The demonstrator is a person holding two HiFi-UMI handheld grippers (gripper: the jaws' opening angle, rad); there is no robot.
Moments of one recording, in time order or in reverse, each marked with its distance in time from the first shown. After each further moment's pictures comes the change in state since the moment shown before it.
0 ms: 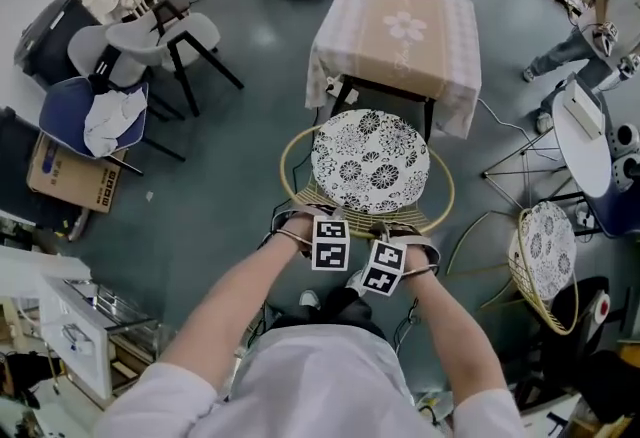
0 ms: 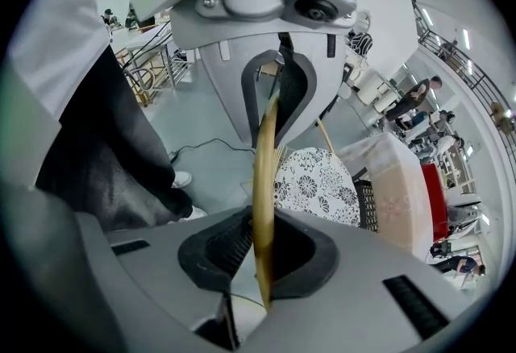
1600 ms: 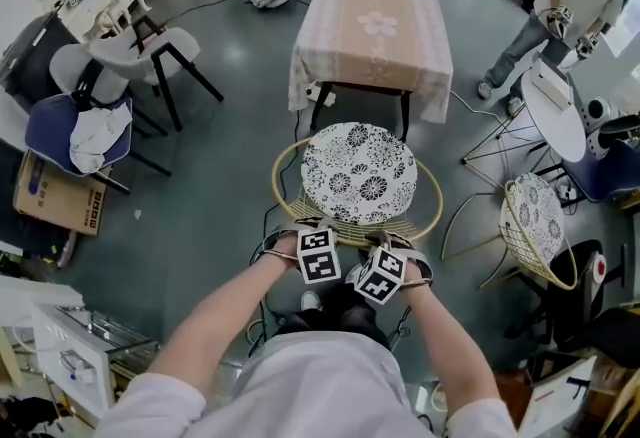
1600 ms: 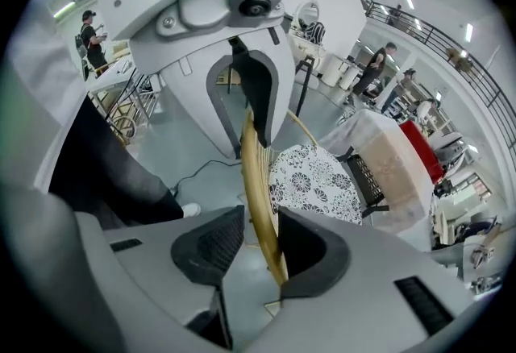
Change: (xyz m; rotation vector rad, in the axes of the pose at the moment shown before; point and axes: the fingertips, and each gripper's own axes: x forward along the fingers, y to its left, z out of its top) left arm -0.033 -0.079 -0.007 -0.118 -0.172 0.033; right arm -0.035 0.076 0.030 0.338 -0.024 -0.064
